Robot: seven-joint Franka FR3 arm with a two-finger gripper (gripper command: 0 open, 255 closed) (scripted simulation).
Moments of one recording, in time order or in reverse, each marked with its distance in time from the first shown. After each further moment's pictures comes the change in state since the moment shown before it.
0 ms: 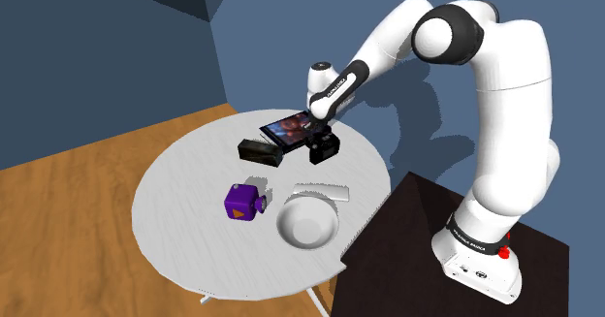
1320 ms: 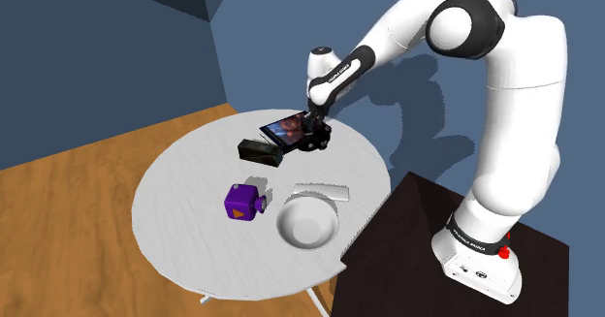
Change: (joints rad) arm -0.005 -0.093 0.012 0.008 0.019 -0.102 -0.021
